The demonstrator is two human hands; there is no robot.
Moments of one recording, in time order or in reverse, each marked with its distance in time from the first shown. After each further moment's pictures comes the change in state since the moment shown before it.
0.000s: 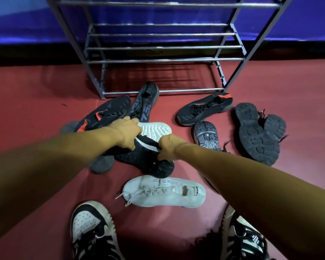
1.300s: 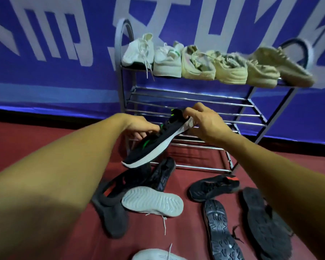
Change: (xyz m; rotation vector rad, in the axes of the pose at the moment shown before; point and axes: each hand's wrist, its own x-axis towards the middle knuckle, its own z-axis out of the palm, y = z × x) left_hand -0.103 -0.106 -0.208 -0.957 0.196 -0.183; right_hand -0.074 -0.016 -0.273 -0.227 0.934 -0.464
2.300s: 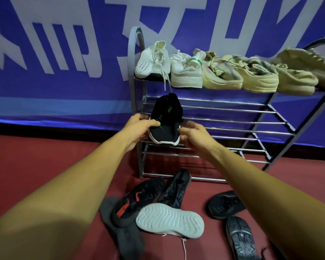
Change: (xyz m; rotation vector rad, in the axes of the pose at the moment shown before) left_hand 0.031 -0.043 -0.022 -0.916 0.472 0.131; right_hand 0.068 -0.051 0.075 1.285 -0.010 0.709
